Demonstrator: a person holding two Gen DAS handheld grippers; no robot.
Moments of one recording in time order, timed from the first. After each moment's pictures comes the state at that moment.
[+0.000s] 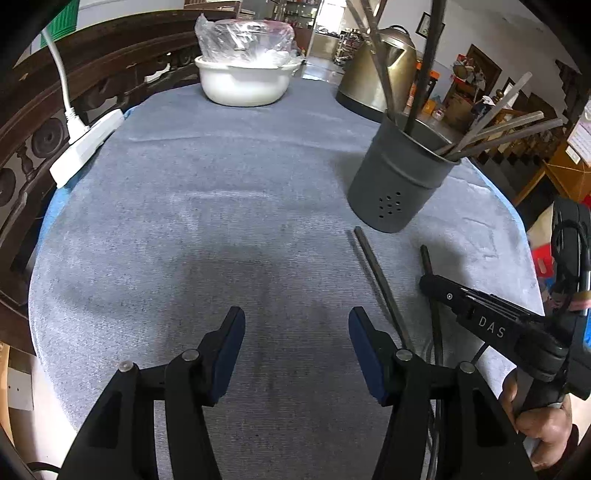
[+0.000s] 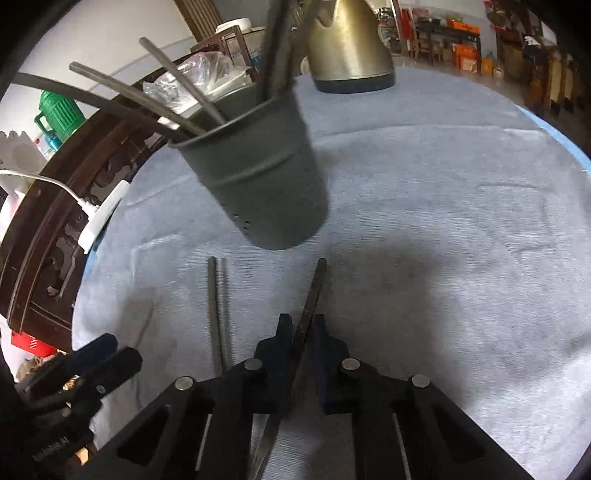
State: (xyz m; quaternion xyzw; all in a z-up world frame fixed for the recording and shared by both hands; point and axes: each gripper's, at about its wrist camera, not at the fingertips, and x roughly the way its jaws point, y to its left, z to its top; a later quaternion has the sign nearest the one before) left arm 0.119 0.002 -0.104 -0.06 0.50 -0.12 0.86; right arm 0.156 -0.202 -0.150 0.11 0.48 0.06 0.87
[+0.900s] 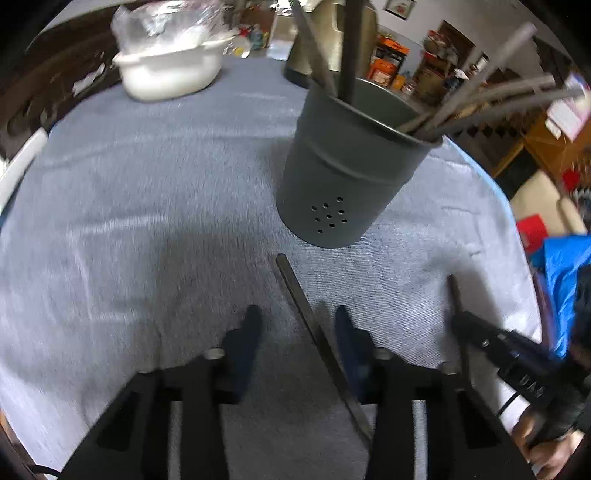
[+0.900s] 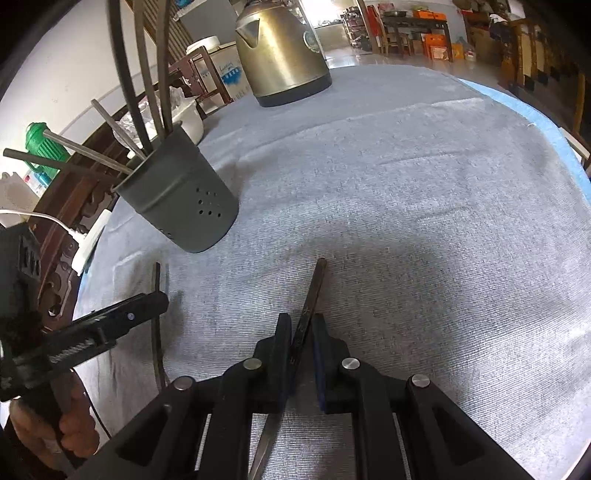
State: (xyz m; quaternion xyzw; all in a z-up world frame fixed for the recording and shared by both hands) left arm 0.174 -0.063 -0.127 -0.03 0.52 -0.18 0.84; right arm 0.130 -0.281 -0.148 0.16 0.47 0.03 0.87
